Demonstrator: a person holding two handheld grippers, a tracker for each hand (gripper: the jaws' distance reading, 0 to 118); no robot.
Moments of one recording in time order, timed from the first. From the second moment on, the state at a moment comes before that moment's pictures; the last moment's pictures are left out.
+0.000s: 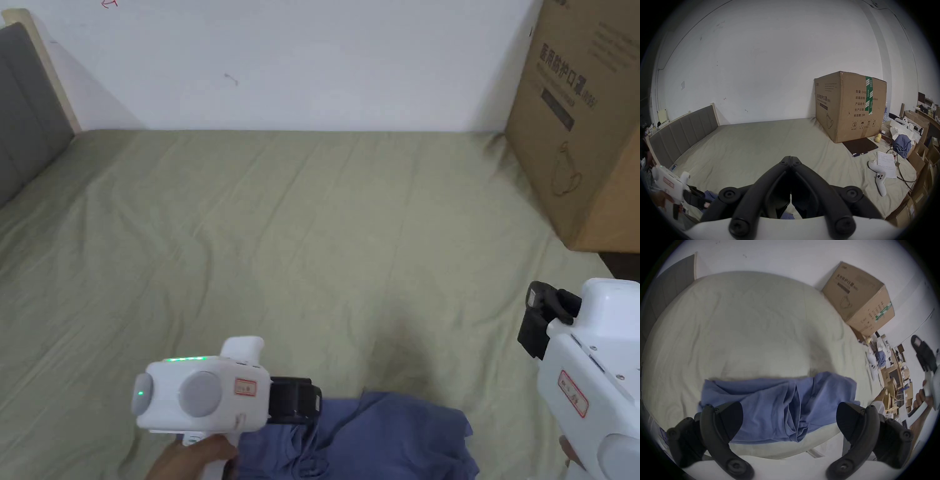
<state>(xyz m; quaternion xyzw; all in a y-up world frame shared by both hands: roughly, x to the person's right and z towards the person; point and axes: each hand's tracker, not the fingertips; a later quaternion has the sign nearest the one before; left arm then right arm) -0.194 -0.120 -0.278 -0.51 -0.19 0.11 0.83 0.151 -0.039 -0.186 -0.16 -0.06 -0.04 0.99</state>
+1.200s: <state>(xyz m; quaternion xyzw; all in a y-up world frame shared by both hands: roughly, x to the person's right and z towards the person) -0.152 -0.208 -0.236 -0.46 -0.18 0.02 0.87 0.155 -0.032 -0.177 -0.16 -0.07 -0.03 0.98</state>
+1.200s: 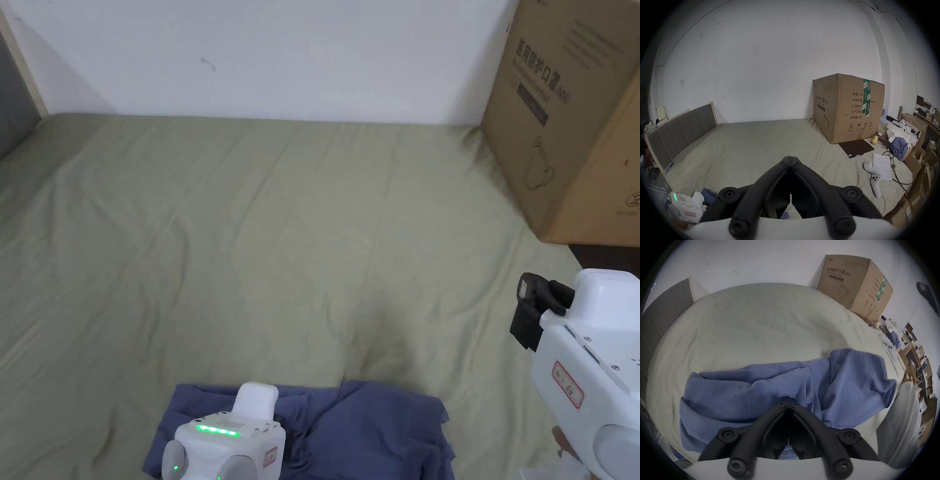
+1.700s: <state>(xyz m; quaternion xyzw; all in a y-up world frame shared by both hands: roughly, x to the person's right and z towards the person) -0.322 -0.124 -0.260 -0.44 -0.15 0.20 0.86 0.129 -0.029 -0.193 -0.15 -0.03 -0.04 0.99</state>
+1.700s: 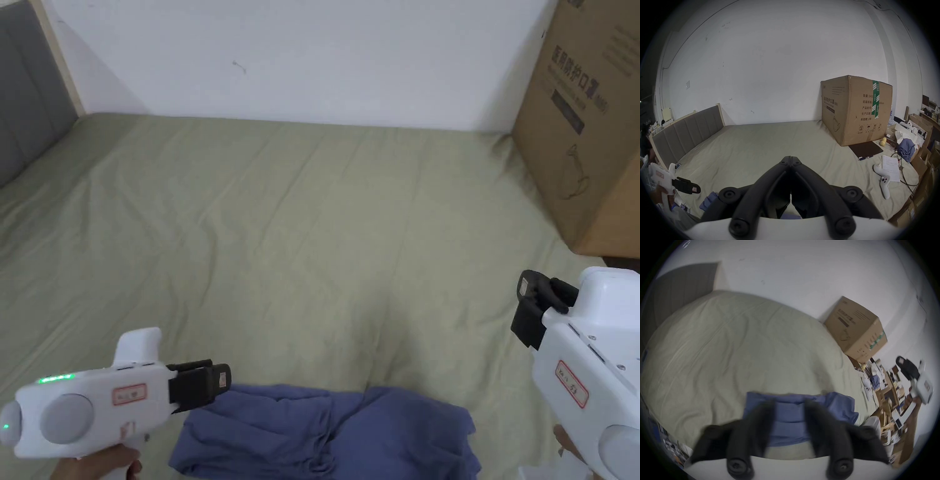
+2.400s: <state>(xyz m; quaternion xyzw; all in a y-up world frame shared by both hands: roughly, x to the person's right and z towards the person) -0.343 -0.230 -0.284 -0.52 -0.19 0.28 0.79 0.129 -0.042 -0.204 -0.19 -0.03 -0.03 0.98</state>
